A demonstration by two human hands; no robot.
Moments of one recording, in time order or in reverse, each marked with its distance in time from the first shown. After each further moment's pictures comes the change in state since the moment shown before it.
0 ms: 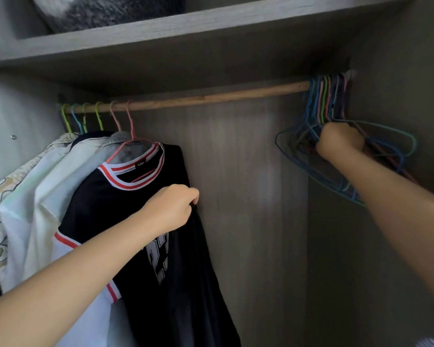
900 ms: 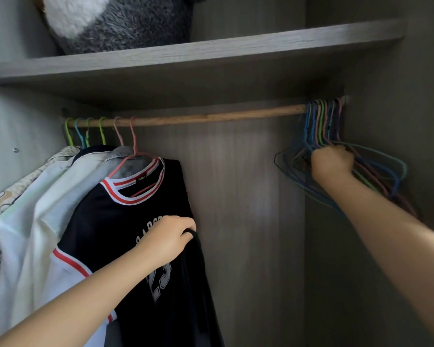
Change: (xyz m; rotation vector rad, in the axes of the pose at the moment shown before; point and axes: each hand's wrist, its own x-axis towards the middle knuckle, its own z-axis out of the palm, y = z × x) left_hand -0.016 -0.012 0.019 -0.291 0.063 -0.006; right_hand -0.007 -0.009 0.003 -0.400 0.009 -0.139
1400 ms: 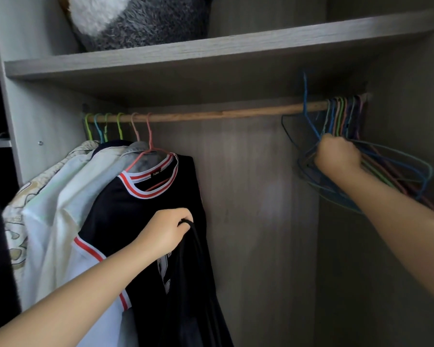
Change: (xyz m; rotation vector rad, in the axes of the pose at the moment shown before) left_hand -0.009 -0.022 -0.008 -0.197 0.075 -0.128; right_hand 0.005 -0.017 -0.005 0.458 0.176 -0.021
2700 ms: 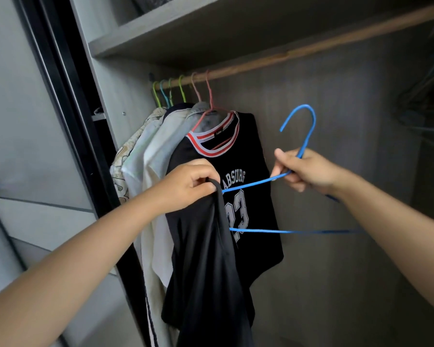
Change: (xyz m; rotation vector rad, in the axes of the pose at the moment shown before) left_hand -0.052 -0.026 -0.067 0.008 -0.072 0.249; right_hand -0.115 -0.112 0.053 1.362 -0.914 -0.378
